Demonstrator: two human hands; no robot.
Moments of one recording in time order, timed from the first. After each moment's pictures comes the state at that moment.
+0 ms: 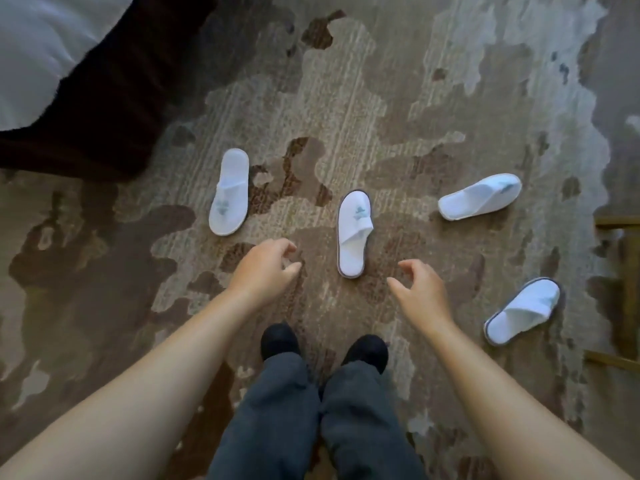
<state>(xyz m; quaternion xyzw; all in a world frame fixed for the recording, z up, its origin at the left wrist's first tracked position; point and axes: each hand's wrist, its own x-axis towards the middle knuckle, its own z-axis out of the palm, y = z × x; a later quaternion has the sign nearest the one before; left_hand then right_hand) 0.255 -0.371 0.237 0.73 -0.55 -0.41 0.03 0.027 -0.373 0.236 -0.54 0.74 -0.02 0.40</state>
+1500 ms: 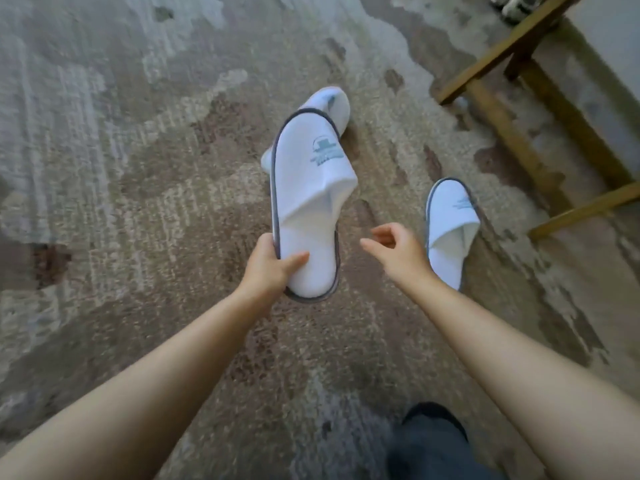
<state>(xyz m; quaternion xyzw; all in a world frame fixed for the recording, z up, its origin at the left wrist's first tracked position) -0.054 -0.452 -0.121 0.50 -0.49 -0.68 0.21 -0.222 -0.379 -0.084 -0.32 0.84 -0.29 0.32</state>
